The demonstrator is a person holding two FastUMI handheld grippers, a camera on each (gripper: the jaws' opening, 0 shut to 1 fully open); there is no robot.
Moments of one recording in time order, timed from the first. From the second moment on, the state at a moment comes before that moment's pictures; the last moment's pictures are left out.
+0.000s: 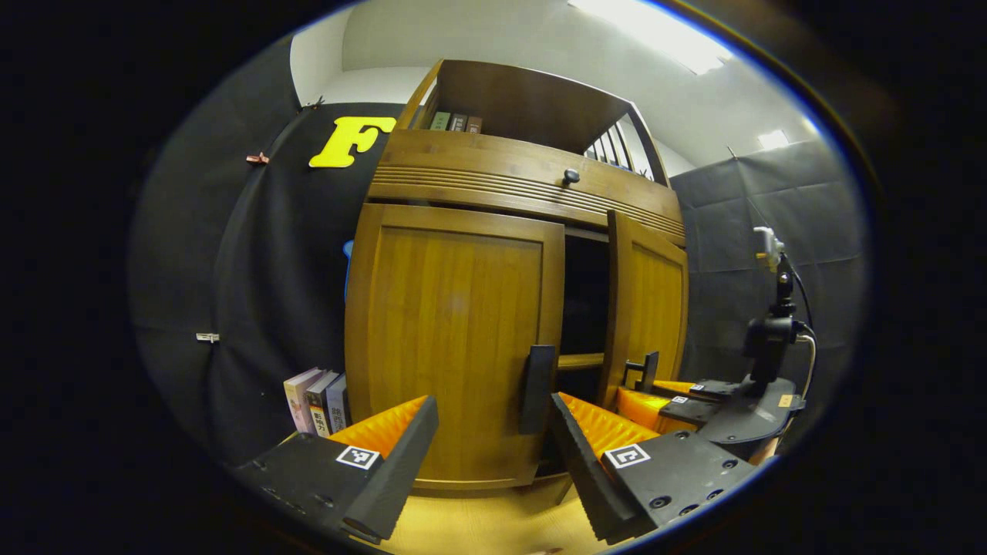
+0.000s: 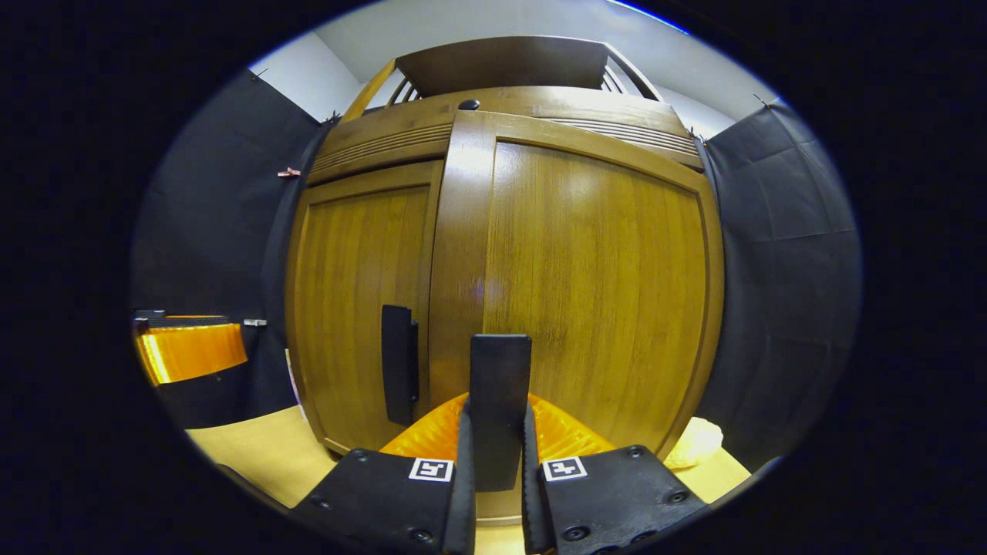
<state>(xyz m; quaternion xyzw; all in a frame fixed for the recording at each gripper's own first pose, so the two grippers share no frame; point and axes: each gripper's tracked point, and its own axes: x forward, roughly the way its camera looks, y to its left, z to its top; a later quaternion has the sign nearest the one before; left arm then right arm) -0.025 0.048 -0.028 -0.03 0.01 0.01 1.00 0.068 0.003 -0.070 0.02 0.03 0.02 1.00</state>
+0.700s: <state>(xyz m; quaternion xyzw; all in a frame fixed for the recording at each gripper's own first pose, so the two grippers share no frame) -0.015 0.001 -0.026 -0.01 -0.01 -0.01 1.00 -0.023 -0.059 -0.055 0.03 0.02 0.01 1.00</state>
